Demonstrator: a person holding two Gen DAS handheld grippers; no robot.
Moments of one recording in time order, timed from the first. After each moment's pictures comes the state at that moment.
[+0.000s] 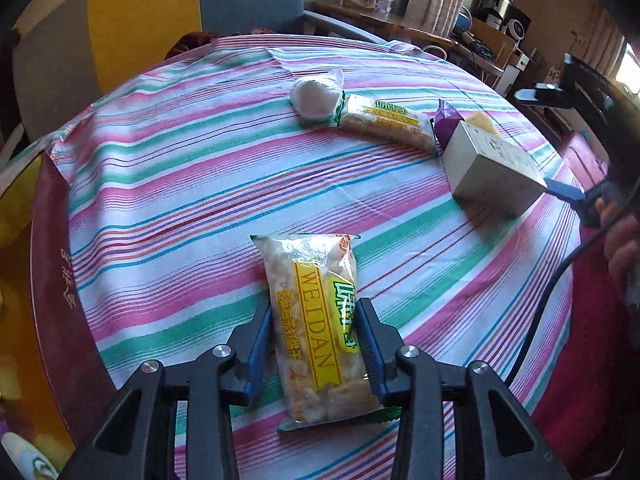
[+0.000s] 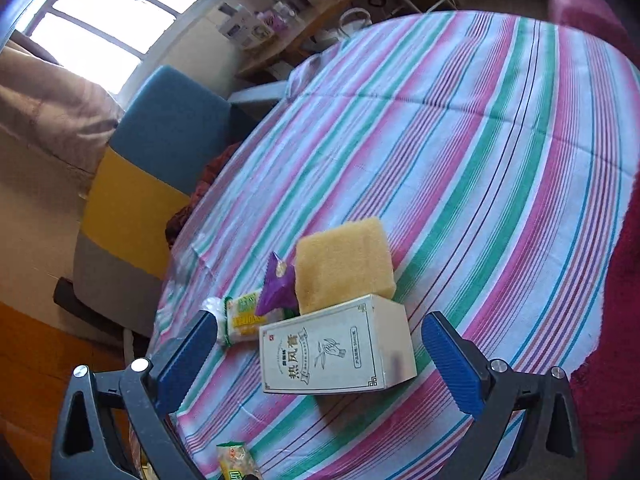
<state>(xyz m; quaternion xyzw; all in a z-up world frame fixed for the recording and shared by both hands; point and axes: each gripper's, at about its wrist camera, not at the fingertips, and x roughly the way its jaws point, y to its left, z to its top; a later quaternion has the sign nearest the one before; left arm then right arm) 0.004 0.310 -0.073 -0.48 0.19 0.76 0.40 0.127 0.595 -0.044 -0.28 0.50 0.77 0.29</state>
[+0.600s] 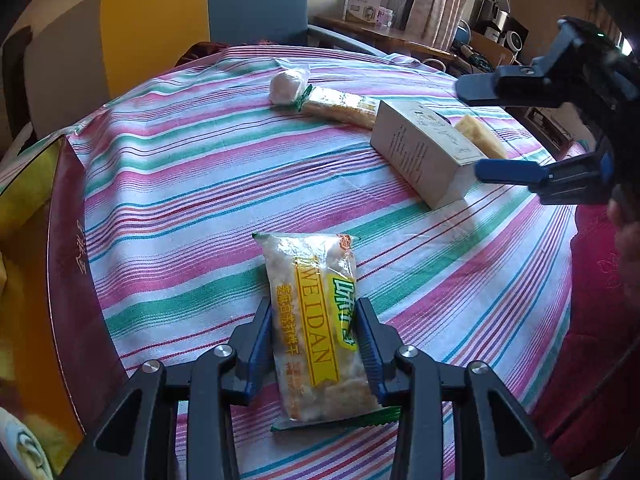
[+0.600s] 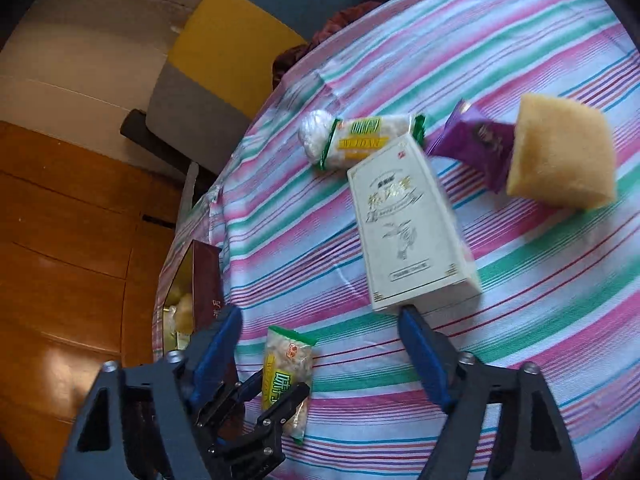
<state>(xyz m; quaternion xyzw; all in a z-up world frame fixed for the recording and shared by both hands) 0.012 0.294 -0.077 -0.46 0.16 0.78 0.40 0.062 0.525 -0.053 -0.41 0.44 0.80 0.00</state>
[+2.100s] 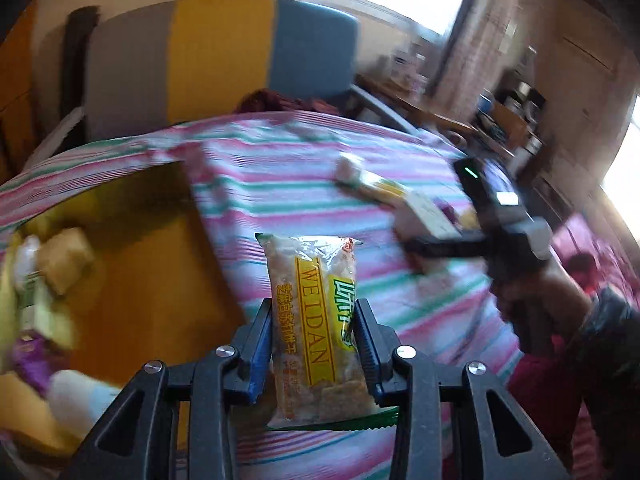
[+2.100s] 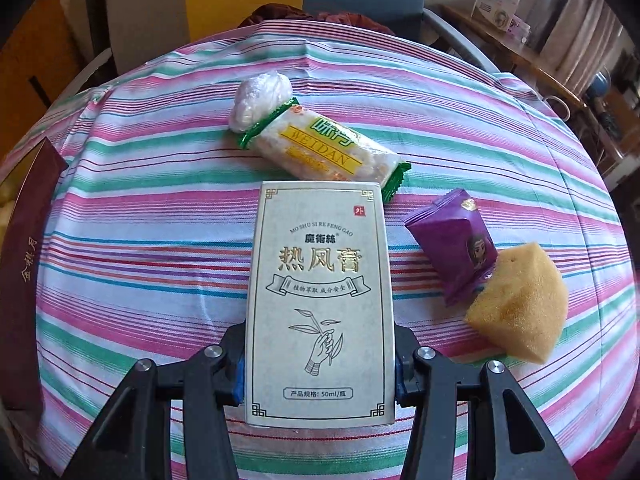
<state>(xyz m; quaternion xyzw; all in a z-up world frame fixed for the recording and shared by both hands) -0.010 0.179 0.009 -0.43 0.05 0.83 0.35 -0.009 0.505 -0.082 -0.55 0.08 0.82 0.15</state>
